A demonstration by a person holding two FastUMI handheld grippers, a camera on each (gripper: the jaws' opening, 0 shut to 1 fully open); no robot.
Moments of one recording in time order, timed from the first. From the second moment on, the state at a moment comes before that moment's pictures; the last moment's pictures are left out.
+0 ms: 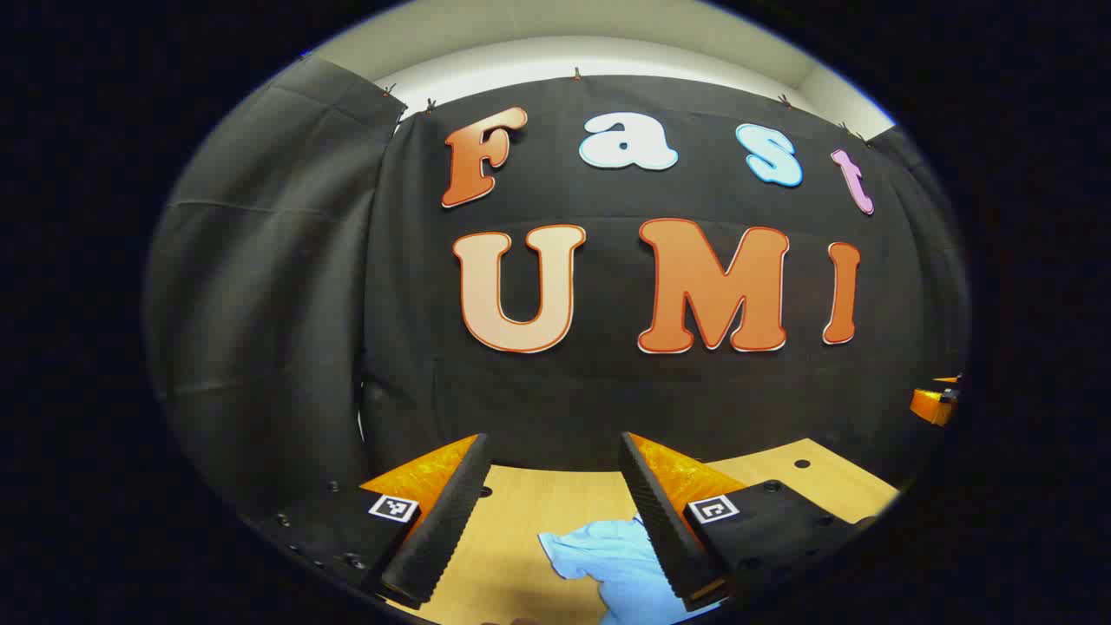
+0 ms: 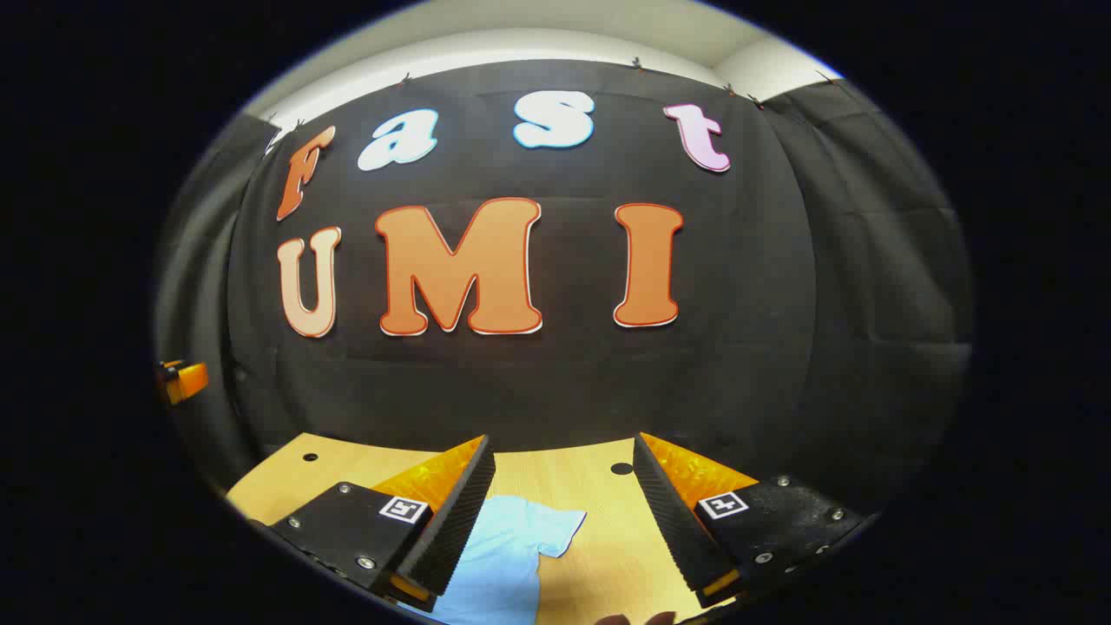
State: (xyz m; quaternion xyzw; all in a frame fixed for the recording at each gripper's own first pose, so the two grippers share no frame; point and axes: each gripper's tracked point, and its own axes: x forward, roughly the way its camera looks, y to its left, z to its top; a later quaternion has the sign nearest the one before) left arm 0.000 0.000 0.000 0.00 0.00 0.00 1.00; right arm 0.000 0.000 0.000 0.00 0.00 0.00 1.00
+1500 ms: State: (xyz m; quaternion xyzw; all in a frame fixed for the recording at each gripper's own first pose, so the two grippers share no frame) left arm 0.039 -0.045 -0.029 -0.01 0.04 0.00 1.00; right arm 0.052 -0.018 -0.068 -0.03 0.17 0.02 0.99
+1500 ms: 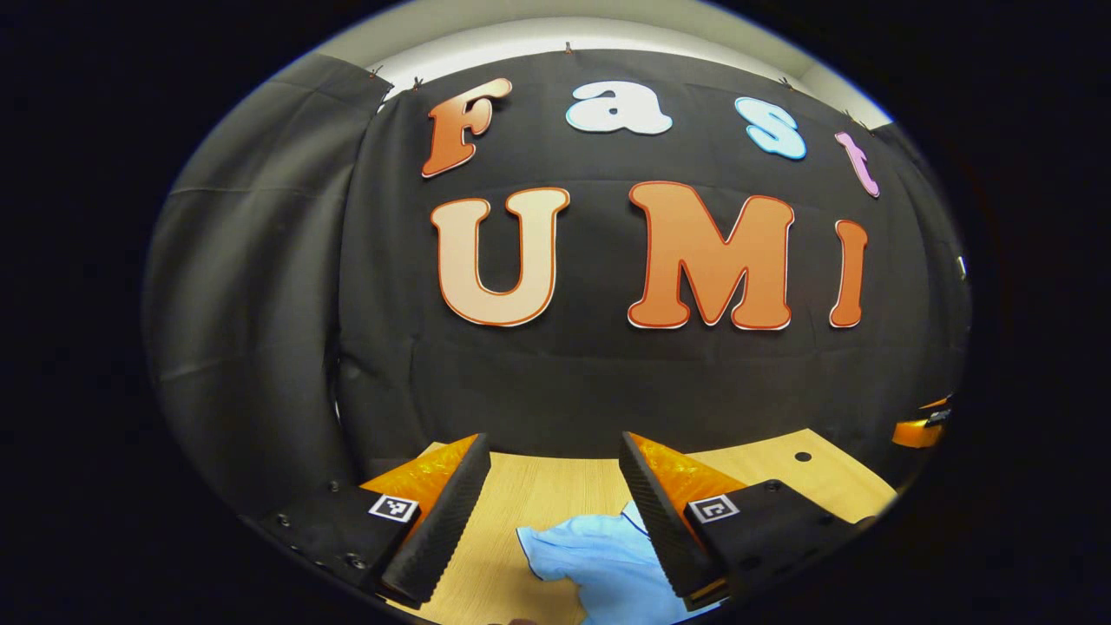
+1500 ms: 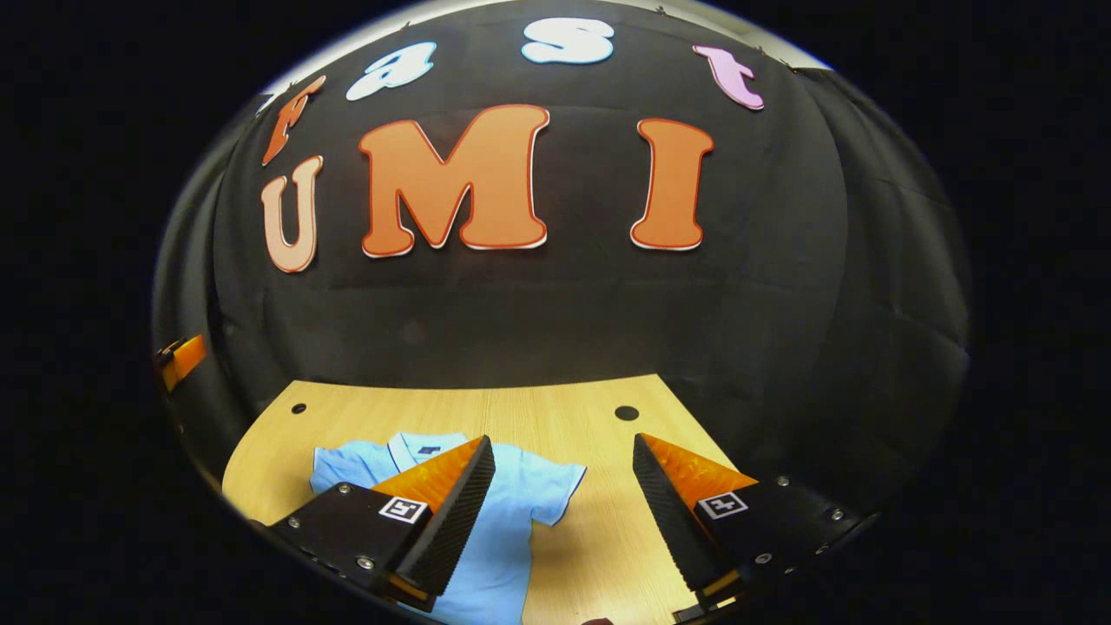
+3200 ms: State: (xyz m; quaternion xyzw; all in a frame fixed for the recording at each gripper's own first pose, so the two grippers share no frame) left arm 0.016 0.078 -0.122 -0.01 0.14 0.10 0.99; right arm 0.182 -0.020 -0.353 0.02 0.58 -0.05 0.81
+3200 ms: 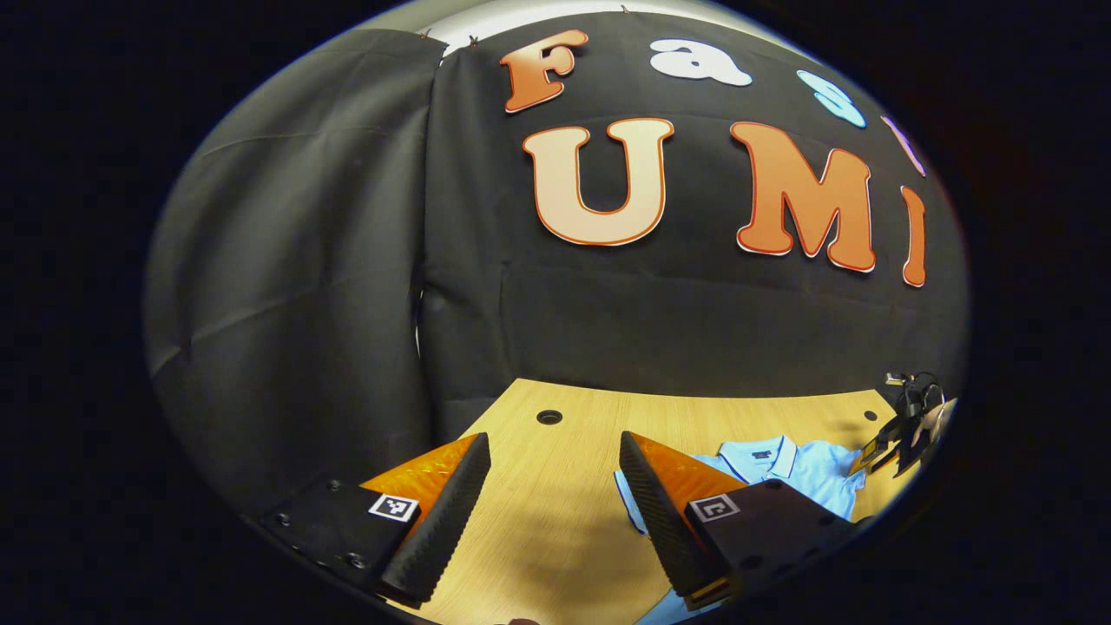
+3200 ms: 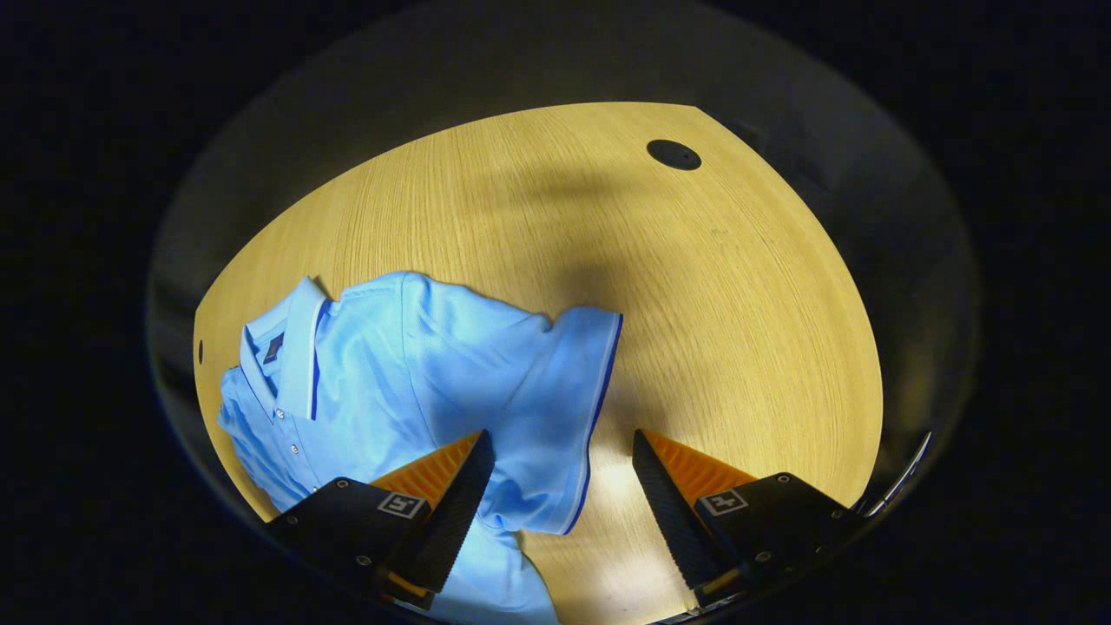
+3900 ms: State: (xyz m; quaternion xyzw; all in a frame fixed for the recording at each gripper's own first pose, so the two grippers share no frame) left arm 0.018 0.084 -0.122 0.00 0.15 0.10 0.98; right arm 0.188 -0.018 -0.350 0.03 0.58 -0.04 0.82
